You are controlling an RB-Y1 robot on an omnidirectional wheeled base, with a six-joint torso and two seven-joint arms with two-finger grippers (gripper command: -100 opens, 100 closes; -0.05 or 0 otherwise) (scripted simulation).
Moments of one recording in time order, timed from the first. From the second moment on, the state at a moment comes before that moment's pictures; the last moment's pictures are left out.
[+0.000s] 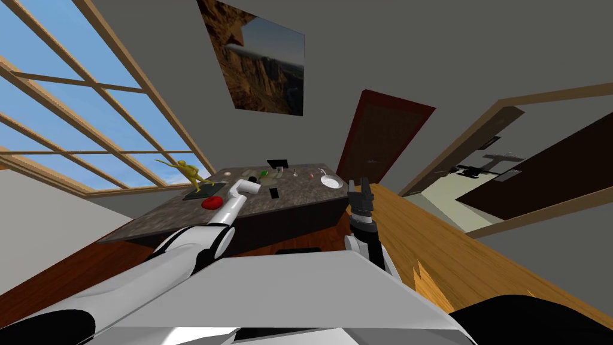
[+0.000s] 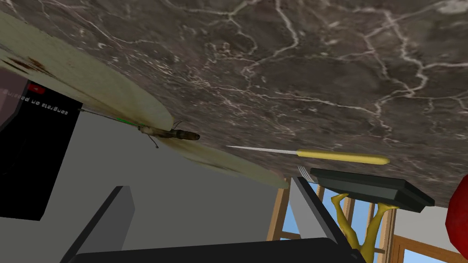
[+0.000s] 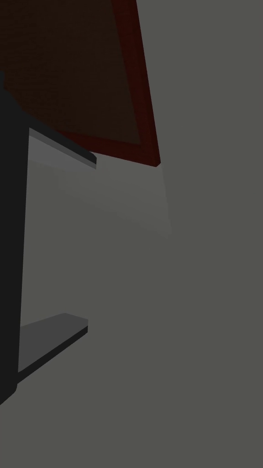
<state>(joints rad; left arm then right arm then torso) -0.58 0.40 0.08 -1.09 -0.19 0.90 -0.48 0.53 -0.03 -0.01 -2.25 0.05 -0.64 -0.03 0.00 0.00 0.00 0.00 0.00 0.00</state>
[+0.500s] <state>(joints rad) -0.67 0.39 0.10 -1.04 -0.16 1.03 -0.50 0.53 -0.03 -0.01 -2.25 0.05 -0.64 -0.03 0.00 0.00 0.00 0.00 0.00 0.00</state>
